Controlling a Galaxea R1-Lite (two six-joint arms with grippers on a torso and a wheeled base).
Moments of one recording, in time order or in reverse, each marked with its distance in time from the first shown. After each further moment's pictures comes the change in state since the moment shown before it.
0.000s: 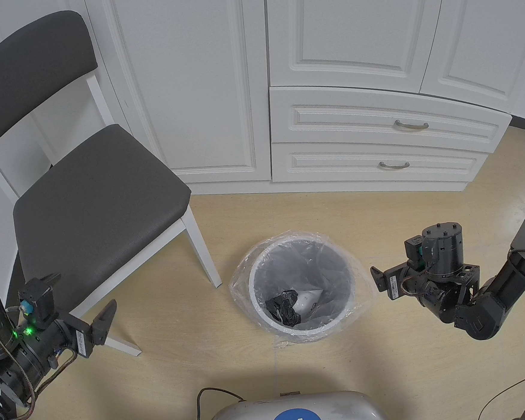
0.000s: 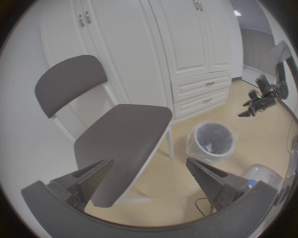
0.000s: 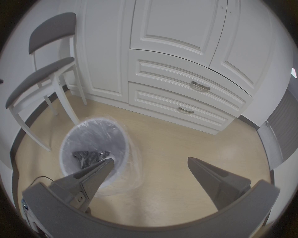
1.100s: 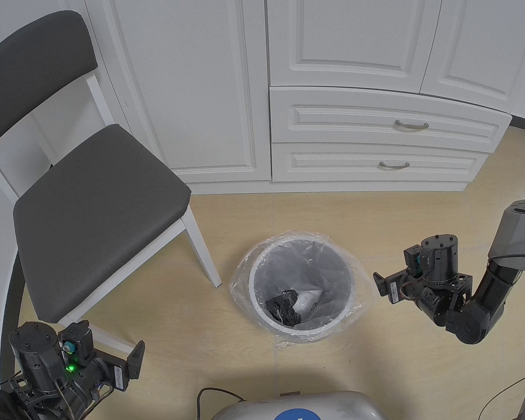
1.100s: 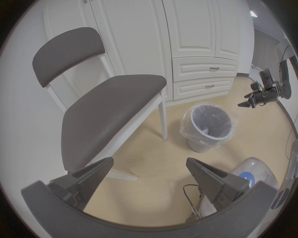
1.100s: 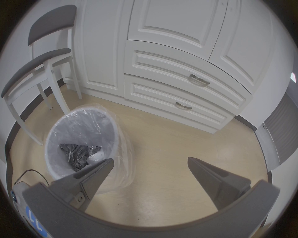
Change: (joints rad) left arm -0.137 0.287 0.230 -0.334 0.173 -0.202; right arm -0.066 0.137 0.018 -0.165 0.034 -0.049
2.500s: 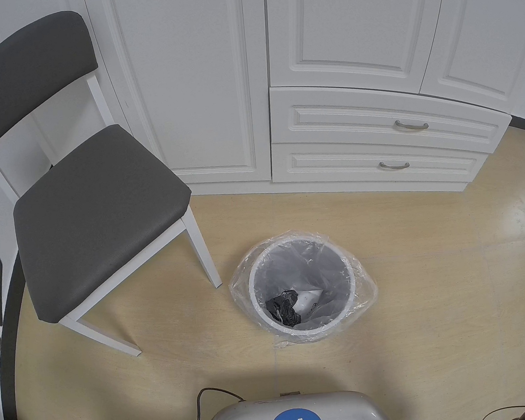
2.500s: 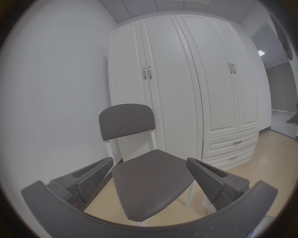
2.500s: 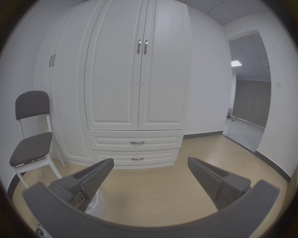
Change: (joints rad) left arm 0.142 -0.771 -0.099 0.092 0.027 0.106; right arm -0.201 -1.294 0.418 0.285 -0.056 0.074
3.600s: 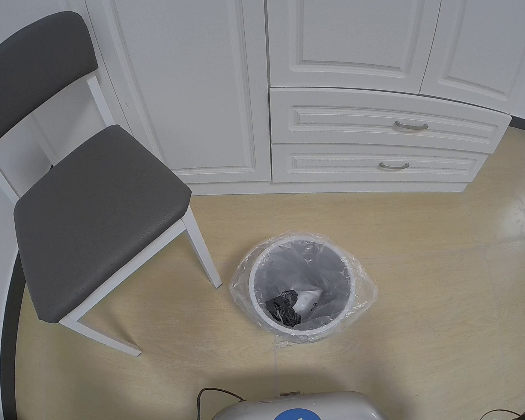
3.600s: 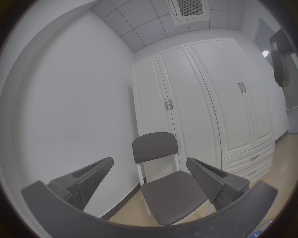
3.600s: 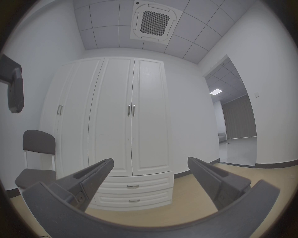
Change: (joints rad) left arm 0.256 -0.630 -0.219 0.592 -0.067 0.015; right arm -0.185 -0.802 -0.139 0.460 0.153 -0.002
